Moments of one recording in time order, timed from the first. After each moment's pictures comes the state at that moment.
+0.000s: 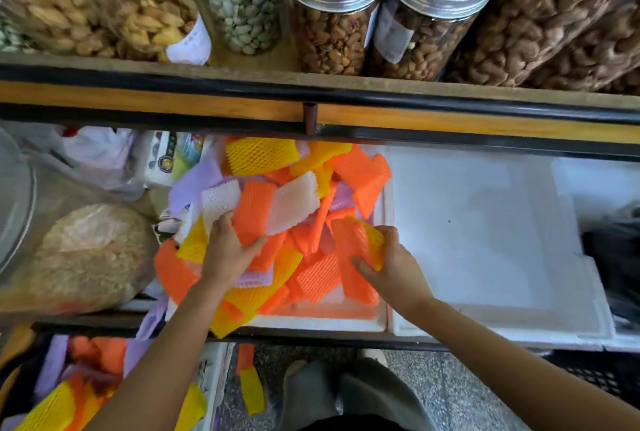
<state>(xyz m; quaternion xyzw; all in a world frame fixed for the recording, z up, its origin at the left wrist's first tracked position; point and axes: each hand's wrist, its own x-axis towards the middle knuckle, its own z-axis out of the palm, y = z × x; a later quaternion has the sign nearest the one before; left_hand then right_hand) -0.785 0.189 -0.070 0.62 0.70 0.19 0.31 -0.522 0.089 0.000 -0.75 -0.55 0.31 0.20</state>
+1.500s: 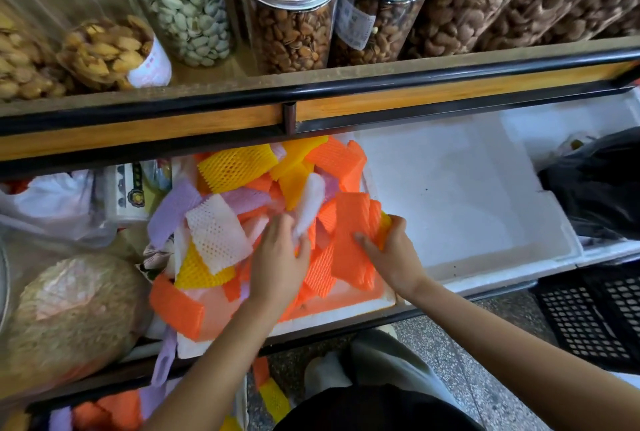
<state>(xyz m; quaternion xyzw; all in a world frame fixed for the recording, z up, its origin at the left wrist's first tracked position) -0.724 0.152 -0.005 0.78 0.53 0.25 0.21 -0.558 0.082 0.017 -0.82 -0.36 0.33 0.31</state>
